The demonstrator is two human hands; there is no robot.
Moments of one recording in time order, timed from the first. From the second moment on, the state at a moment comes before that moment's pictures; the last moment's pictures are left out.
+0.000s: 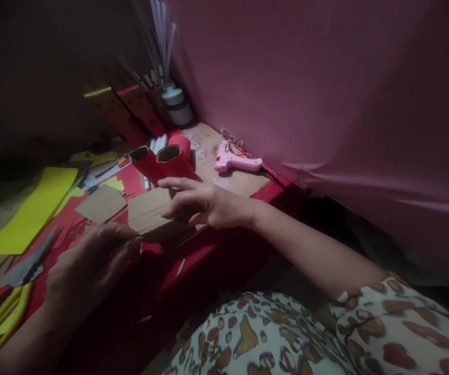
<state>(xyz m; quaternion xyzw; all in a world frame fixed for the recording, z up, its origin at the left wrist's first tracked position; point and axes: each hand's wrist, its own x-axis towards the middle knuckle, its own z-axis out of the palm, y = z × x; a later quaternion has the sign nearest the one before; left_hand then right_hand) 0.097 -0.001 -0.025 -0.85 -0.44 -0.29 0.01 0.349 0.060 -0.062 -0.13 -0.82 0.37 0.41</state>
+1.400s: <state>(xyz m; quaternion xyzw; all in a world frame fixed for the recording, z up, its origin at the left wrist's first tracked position) 0.097 -0.005 -0.027 -0.84 -0.45 -0.29 -0.07 0.342 0.061 -0.065 -0.13 -0.75 0.45 0.47</state>
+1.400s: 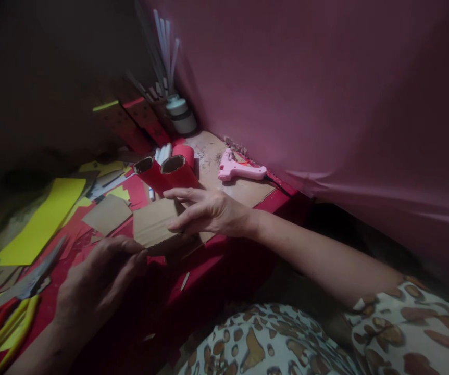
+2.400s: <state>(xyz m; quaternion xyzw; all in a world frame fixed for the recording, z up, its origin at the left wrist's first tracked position) 0.079 0.007 -0.028 -0.86 -0.39 -0.31 -0.12 0.343 0.048 -0.048 -0.18 -0.80 0.37 0.44</state>
